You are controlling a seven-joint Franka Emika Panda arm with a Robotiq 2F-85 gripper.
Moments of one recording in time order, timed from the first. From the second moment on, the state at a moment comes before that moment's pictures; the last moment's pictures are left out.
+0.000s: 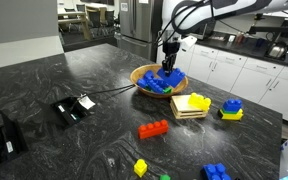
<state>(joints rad) 0.01 0.21 -0.01 -1.71 -0.05 1.85 -0.08</state>
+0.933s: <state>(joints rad) 0.13 0.21 0.12 -1.66 -0.14 1.50 -0.22</state>
